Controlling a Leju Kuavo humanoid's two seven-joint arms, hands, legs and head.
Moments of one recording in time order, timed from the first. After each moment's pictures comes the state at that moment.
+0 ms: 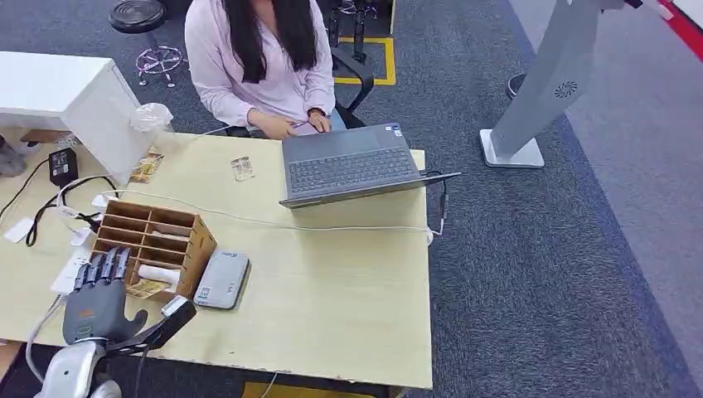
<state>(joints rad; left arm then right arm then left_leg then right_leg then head) -0.07 0.14 -0.10 -1.37 -1.41 0.17 0.13 -0.04 0.17 -0.73 -0.19 1.52 0.00 0.14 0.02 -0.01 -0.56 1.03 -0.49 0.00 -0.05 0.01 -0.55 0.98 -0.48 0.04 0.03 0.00</state>
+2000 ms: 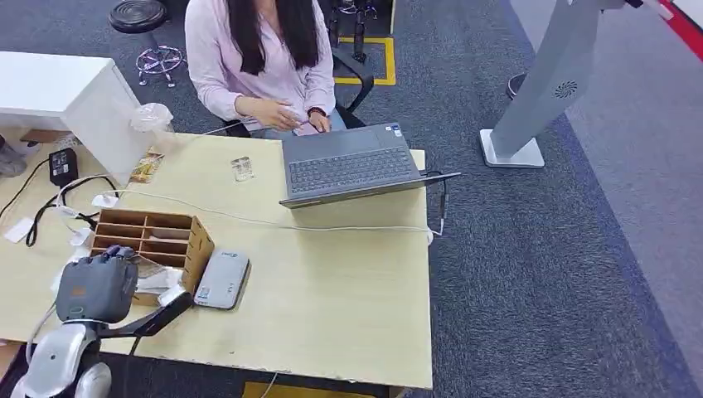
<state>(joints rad) -0.14 0.18 -0.13 -1.44 -1.35 0.21 -0.01 -0.04 0.16 -0.71 -0.19 1.52 -0.02 0.12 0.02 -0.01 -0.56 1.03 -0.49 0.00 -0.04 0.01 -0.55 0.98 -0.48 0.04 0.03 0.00</state>
